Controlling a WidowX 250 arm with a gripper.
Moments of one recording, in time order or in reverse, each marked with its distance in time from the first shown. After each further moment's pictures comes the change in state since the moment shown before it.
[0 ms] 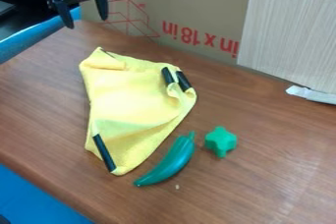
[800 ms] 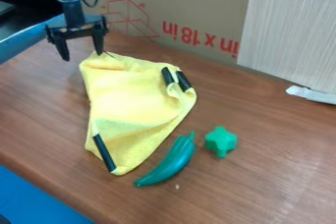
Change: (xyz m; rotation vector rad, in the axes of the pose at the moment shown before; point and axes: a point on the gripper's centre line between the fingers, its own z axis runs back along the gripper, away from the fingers) arm -0.016 0.022 -0.055 0.083 0.026 -0.037
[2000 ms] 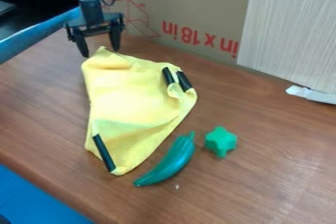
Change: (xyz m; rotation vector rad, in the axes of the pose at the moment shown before) arm 0.012 -0.029 -0.010 -0.007 -0.022 0.064
